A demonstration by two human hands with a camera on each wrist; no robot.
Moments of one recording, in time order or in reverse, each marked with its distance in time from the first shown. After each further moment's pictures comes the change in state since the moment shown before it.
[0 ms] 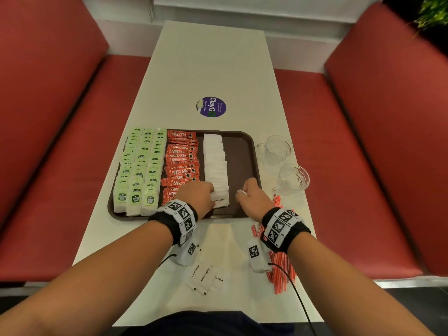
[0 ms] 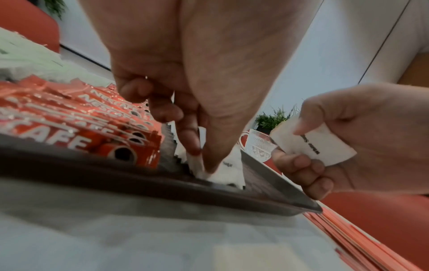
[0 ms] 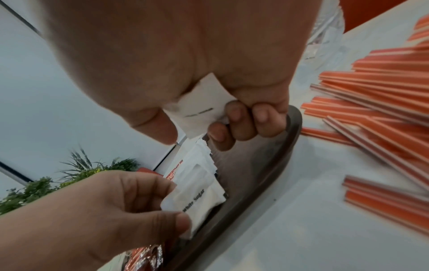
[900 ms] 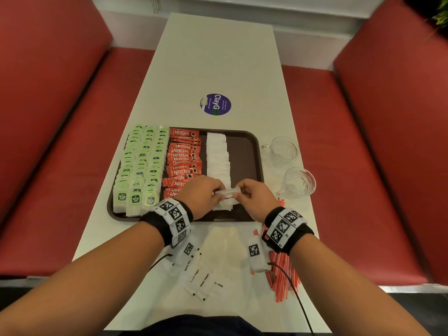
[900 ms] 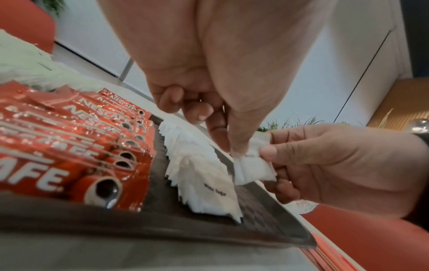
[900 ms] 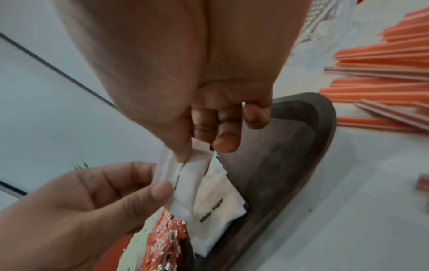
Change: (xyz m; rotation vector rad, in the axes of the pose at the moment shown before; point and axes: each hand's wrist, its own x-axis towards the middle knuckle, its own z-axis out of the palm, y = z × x) left_hand -0.001 -0.002 -0.016 -0.251 0.064 0.153; right_hand 0.021 0.005 0.001 0.010 0.060 -0.137
